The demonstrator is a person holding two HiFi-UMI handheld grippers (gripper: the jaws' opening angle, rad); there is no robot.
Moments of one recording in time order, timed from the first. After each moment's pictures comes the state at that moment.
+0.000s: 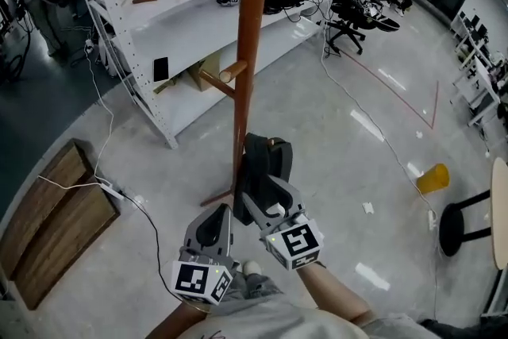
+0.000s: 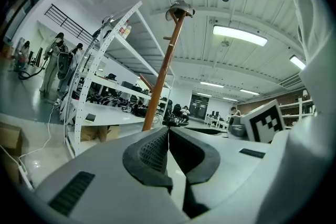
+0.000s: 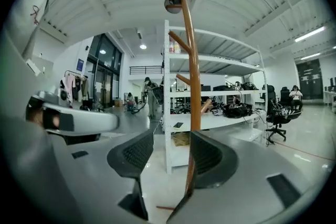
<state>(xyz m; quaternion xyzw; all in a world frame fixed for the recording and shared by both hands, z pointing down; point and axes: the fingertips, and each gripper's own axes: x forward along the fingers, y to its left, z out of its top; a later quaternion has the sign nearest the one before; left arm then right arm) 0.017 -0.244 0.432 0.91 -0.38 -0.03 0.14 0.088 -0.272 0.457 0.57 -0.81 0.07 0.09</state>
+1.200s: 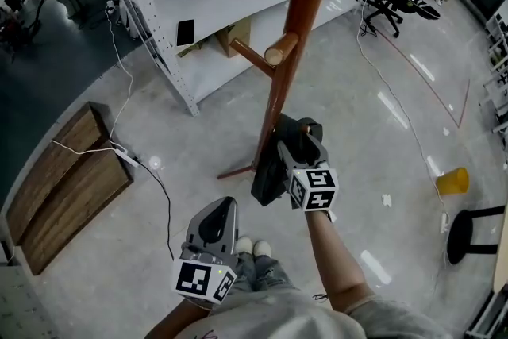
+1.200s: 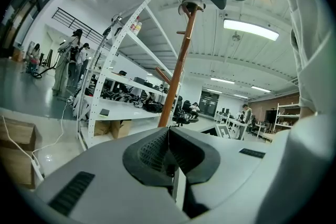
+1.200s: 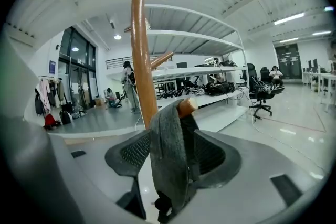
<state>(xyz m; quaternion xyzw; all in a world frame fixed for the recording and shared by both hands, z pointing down) -0.015 -0.265 0.461 0.89 -0.43 0.00 0.17 0.160 -0.387 0.574 0.63 -0.75 0.16 0.10</state>
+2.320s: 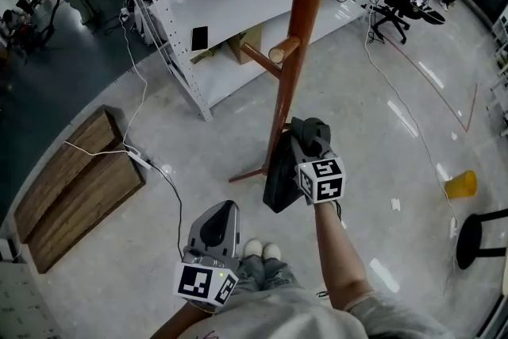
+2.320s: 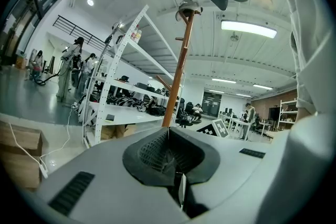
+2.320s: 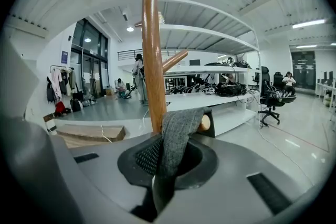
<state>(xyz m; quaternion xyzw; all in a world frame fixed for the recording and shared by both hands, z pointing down) -0.042 -0.237 0.444 0.88 -0.45 0.00 0.15 0.141 -0.382 0.559 0.59 -0.78 0.14 0.15</state>
